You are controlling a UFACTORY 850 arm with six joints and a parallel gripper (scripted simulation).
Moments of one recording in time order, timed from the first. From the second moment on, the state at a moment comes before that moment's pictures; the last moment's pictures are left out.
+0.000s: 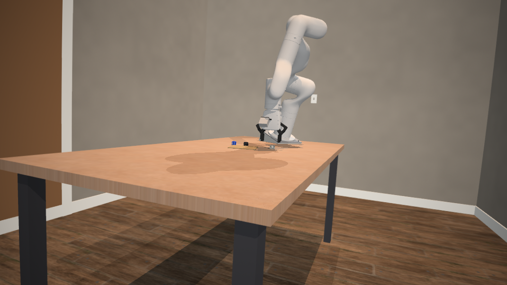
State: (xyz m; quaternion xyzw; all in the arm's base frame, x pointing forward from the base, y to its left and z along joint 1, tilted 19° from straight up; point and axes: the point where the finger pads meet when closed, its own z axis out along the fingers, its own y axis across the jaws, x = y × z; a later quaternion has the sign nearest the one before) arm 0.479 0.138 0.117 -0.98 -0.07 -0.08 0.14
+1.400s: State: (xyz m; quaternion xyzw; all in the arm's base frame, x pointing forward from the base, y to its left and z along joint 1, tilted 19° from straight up) arm 0.451 0.017 0.186 -0.99 0.07 -0.06 0.15
